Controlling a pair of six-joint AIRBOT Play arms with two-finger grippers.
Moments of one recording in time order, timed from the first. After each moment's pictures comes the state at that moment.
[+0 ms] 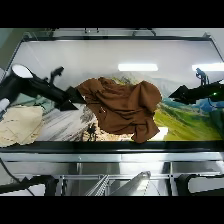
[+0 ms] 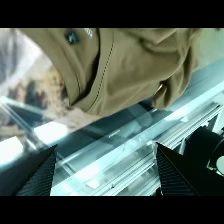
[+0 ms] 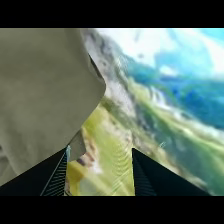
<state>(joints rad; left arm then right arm) -0.04 -1.45 1.14 0.81 -1.40 -1.41 -0.36 -1.65 1.20 -0.79 1.18 1.07</state>
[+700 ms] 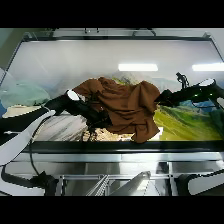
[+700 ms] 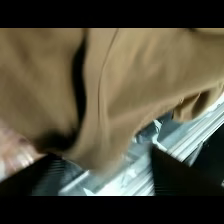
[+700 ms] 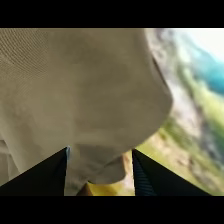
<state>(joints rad) -0.37 -1.71 1.08 0.70 -1.15 -1.41 -0.22 -1.75 1.21 -0.71 1.18 1.02</state>
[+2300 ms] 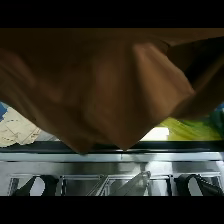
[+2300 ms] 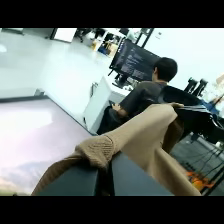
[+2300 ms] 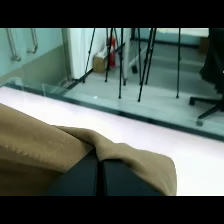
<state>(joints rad) 0.63 -0.80 1.40 -0.08 -1.52 -1.14 -0.43 -0.64 1.32 -0.55 1.11 0.88</state>
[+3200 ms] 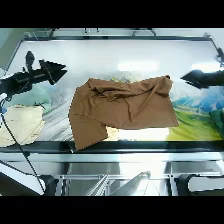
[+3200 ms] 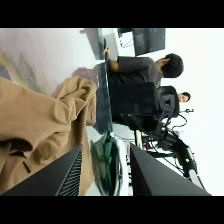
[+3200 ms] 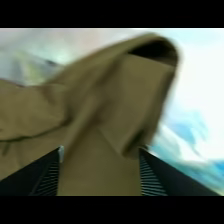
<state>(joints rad) 0.31 -1.89 1.50 0.05 -1.43 -0.98 -0.45 -1.60 1.37 -0.72 1.16 0.98</state>
